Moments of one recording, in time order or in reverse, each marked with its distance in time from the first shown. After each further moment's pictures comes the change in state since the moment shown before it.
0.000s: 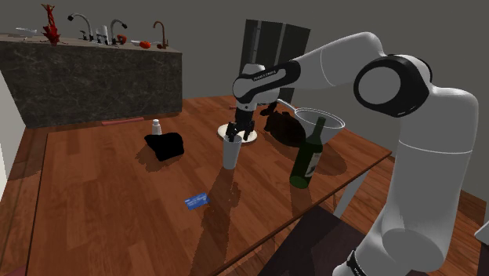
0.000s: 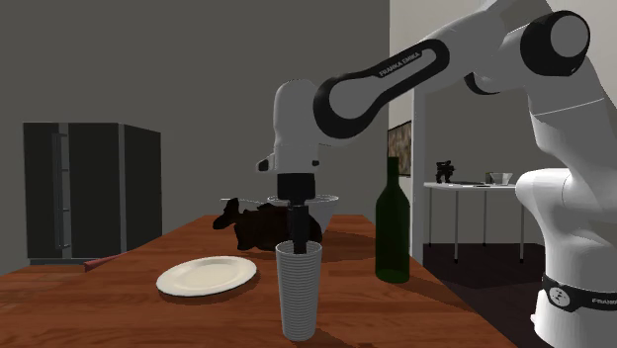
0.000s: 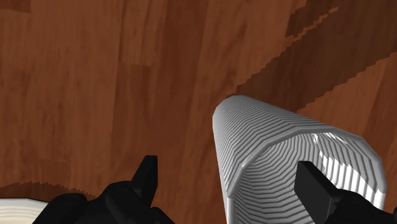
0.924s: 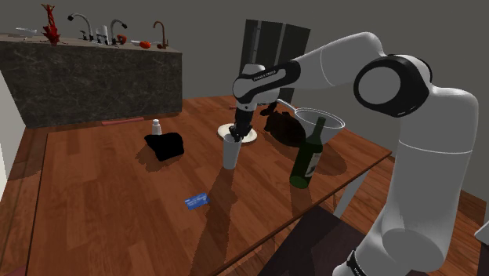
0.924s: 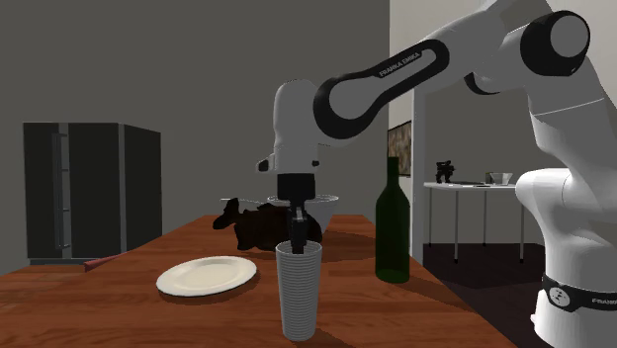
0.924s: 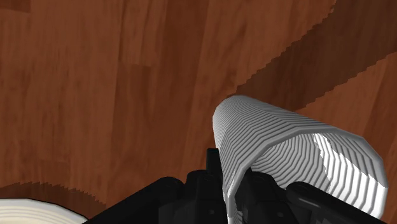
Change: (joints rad) arm 0.000 0.000 0.000 -0.001 0.000 0.001 0.000
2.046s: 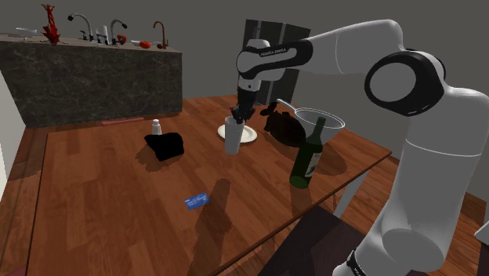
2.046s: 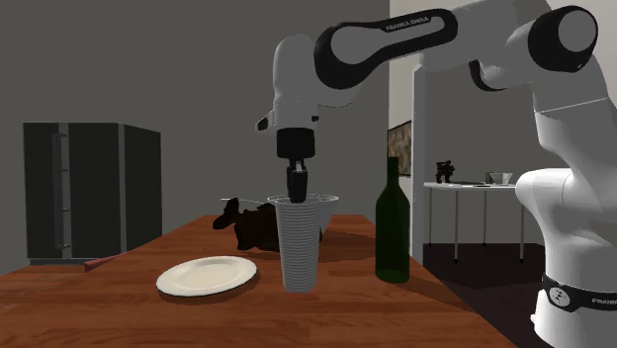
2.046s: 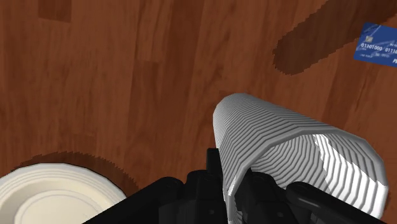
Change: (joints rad) arm 0.000 -0.062 -0.006 0.133 -0.020 -0.193 0.025
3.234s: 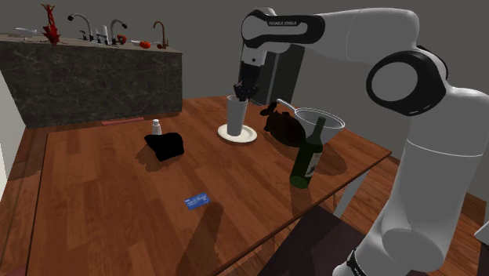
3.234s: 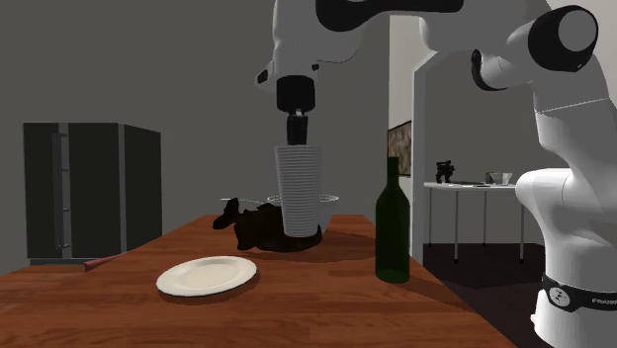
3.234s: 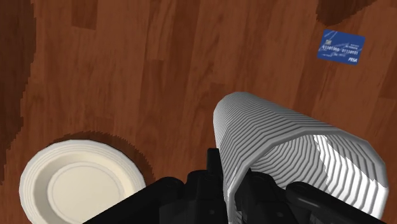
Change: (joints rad) arm -0.004 -0.009 -0.003 0.231 -0.007 -0.238 0.023
